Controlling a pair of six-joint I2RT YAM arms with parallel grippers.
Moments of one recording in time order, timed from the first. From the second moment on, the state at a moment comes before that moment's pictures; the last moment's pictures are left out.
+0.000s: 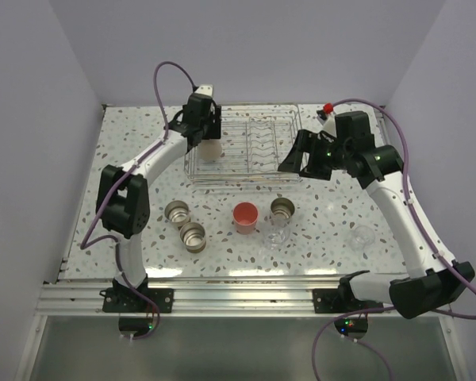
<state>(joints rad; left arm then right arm) -0.40 1.96 1.67 -0.34 -0.25 -0.23 0.31 1.27 1.44 -0.91 -0.38 0.51</state>
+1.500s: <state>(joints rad) -0.35 1.86 1.64 -0.22 -0.18 -0.32 0.38 1.31 1.36 -0.95 -0.27 0.47</state>
